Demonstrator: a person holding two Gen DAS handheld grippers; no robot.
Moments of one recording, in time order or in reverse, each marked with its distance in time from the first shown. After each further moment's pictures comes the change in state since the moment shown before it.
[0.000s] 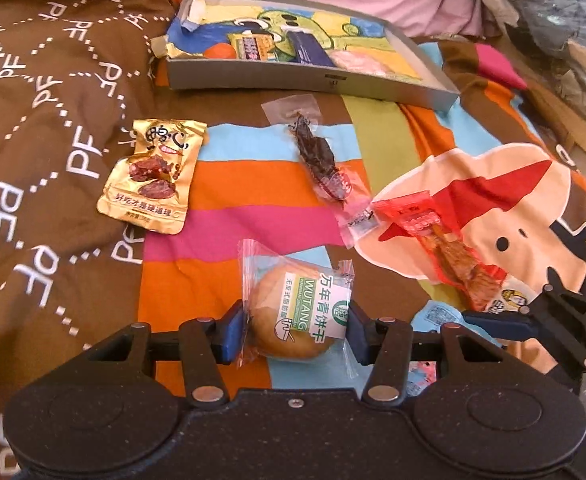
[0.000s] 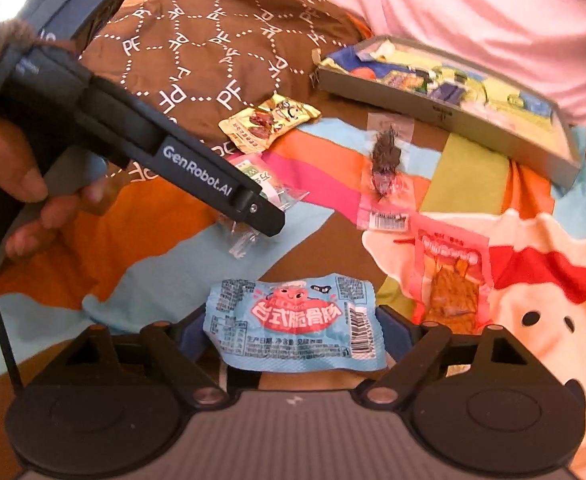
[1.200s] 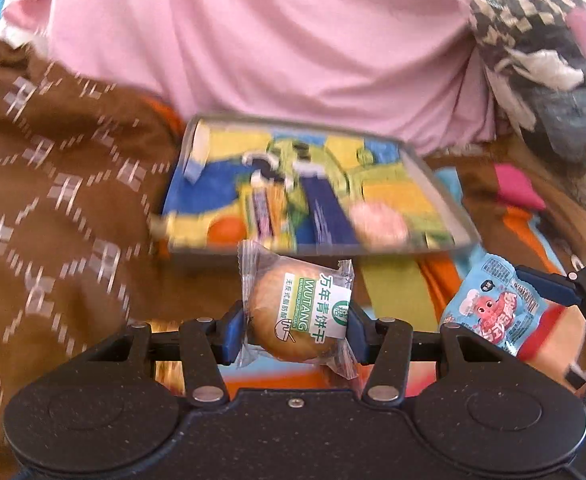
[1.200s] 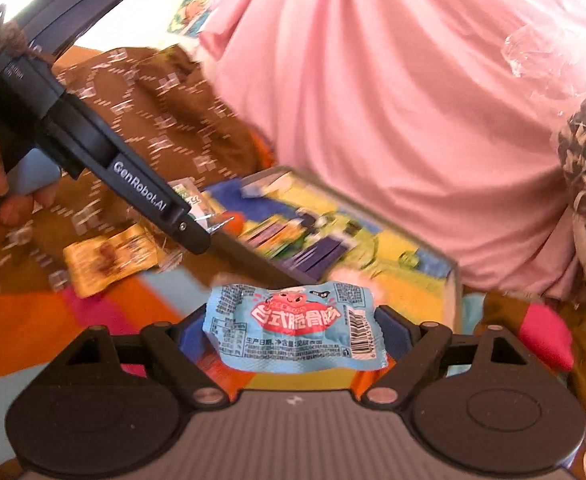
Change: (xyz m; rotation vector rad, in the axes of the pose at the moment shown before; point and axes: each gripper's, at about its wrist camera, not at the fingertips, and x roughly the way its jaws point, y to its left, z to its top) left arm 0.010 0.009 0.120 0.013 -0.271 0.025; right arm 0.013 -0.076 0.079 -0.164 -0.337 -0.316
